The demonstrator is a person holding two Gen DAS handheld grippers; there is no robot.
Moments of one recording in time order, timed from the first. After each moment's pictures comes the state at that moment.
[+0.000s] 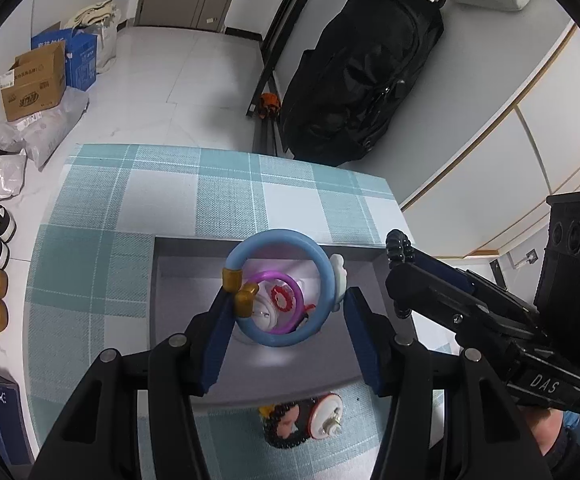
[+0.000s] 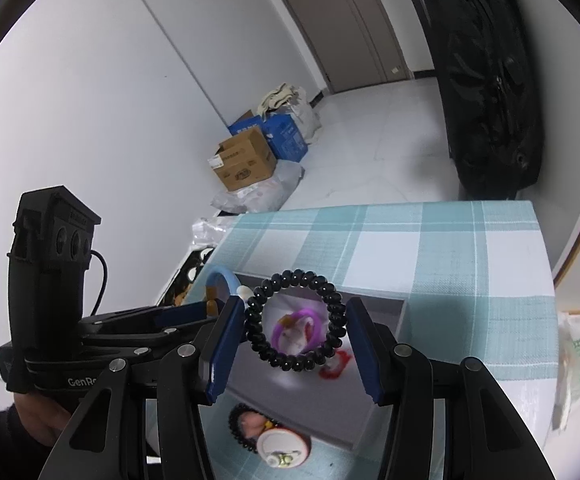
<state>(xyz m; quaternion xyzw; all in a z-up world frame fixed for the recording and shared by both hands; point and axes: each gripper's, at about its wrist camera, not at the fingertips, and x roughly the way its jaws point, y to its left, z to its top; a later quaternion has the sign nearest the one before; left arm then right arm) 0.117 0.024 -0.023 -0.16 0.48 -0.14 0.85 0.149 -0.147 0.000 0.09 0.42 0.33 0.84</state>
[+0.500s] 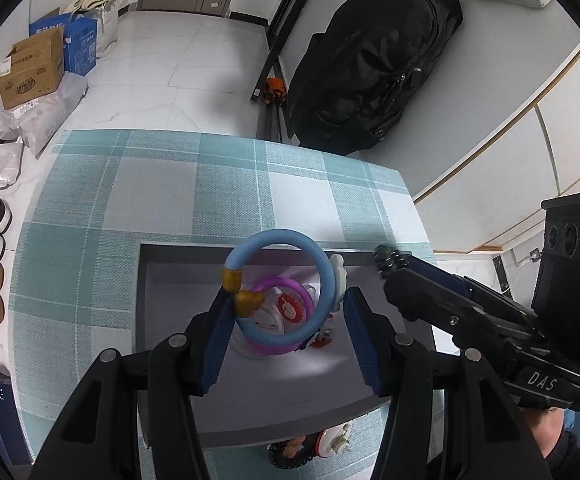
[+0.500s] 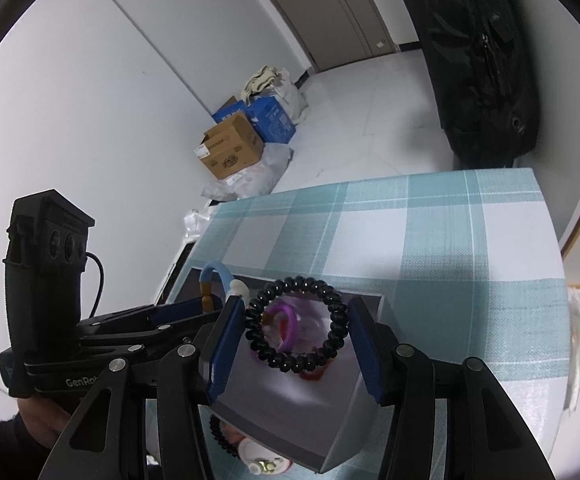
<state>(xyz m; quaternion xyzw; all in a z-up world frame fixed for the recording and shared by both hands) 0.133 0.021 -0.038 -0.16 0.50 -0.14 0.84 0.168 -0.153 -0.021 0.11 0.46 0.32 0.82</state>
